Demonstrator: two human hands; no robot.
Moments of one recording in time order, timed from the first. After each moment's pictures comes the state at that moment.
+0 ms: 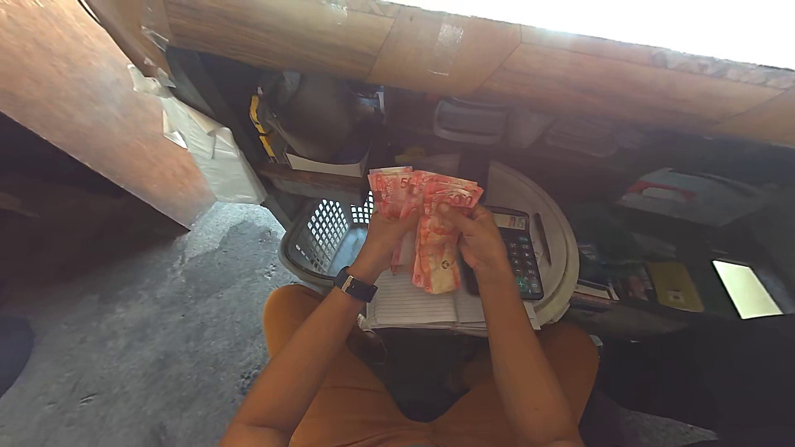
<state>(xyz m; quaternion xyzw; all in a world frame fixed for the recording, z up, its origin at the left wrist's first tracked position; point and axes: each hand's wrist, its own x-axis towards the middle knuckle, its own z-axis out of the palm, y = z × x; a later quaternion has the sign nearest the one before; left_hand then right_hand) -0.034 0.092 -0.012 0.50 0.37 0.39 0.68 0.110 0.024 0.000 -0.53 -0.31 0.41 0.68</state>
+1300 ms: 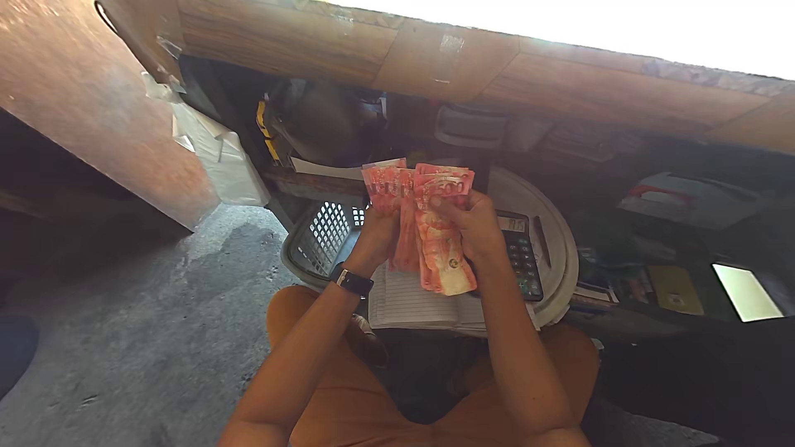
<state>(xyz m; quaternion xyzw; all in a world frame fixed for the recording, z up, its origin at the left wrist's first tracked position) -0.044 0.097 -0.005 0.51 0.35 0.40 0.67 0.104 0.035 0.024 -0.54 -0.37 0.37 0.66</state>
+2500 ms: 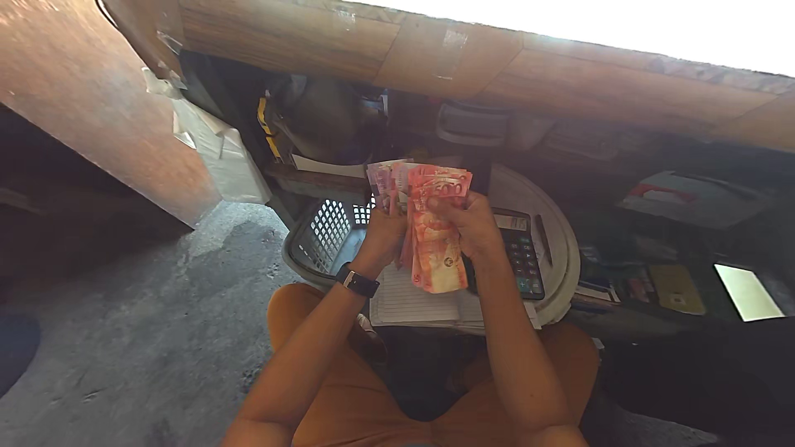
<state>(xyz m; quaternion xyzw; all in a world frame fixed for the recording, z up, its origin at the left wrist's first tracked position) -0.038 0.091 -0.007 0.51 0.35 0.42 0.67 0.101 0.040 0.020 -0.54 -0.35 0.40 0.65</state>
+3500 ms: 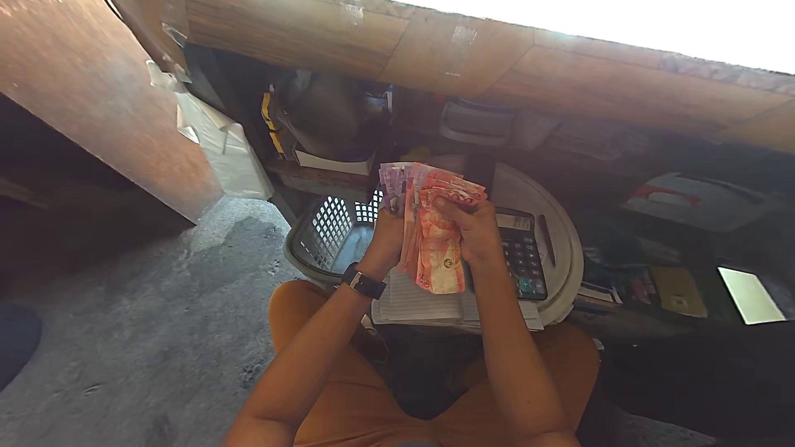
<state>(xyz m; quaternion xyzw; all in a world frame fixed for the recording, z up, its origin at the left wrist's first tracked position) -0.039 0.079 -0.002 0.52 0.37 0.41 0.65 0.093 0.039 0.008 -0.50 -0.31 0.36 0.73</state>
